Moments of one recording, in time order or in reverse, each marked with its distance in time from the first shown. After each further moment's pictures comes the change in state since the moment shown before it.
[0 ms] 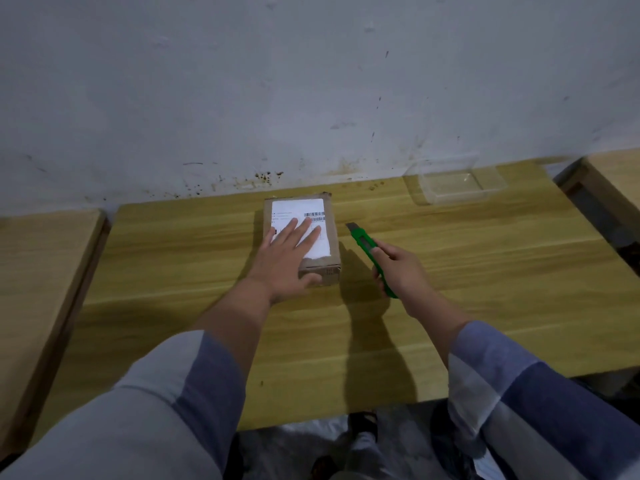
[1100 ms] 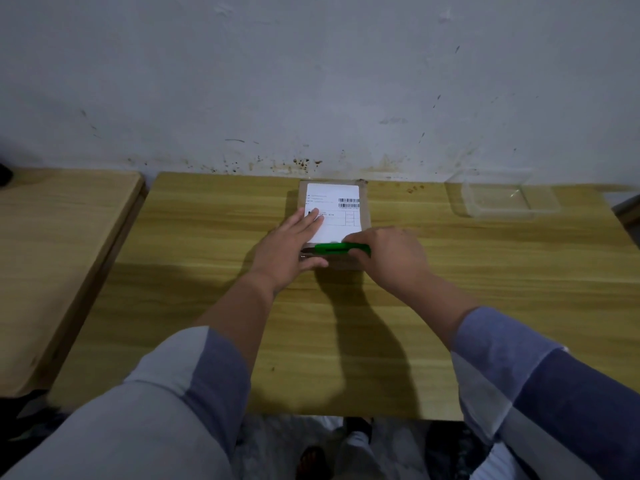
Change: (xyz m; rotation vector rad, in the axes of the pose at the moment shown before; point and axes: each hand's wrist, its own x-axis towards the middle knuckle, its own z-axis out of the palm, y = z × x) left_hand -0.019 -0.025 0.002 -0.247 0.125 -0.179; right_hand -0.002 -0.051 0.038 -1.197 -0.156 -0.745
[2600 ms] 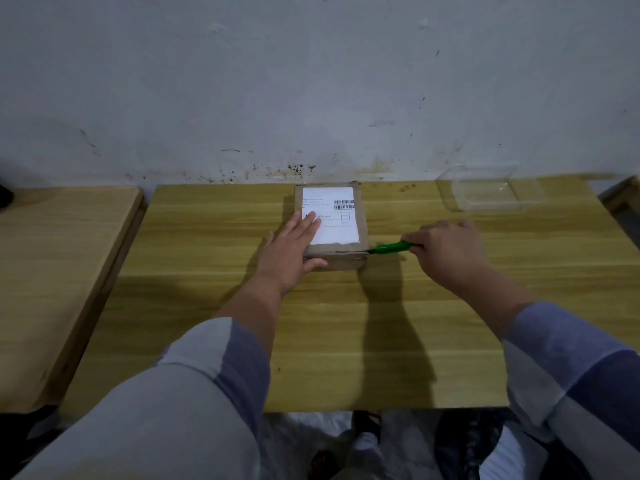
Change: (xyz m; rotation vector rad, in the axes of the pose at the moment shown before) left_hand 0.000 0.005 0.003 0.053 -0.066 -0.034; right_hand -0.033 0.061 -0.016 -0.239 0.034 0.140
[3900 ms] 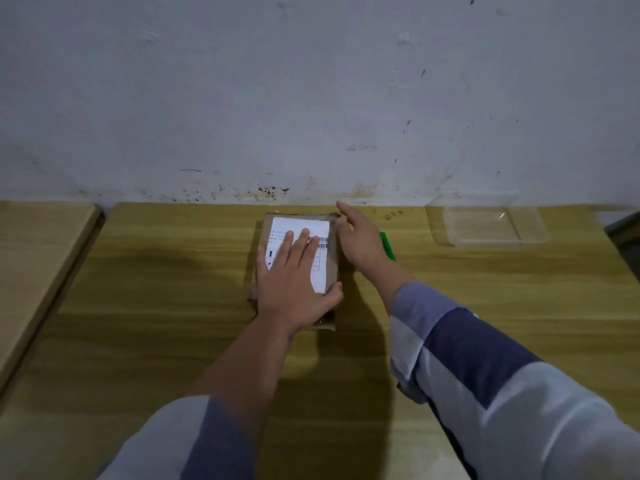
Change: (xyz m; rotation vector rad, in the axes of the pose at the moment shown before) left_hand 0.047 0.068 0.017 0.107 0.114 -0.206; right_hand 0.140 -0.031 0.053 1.169 -0.044 0.258
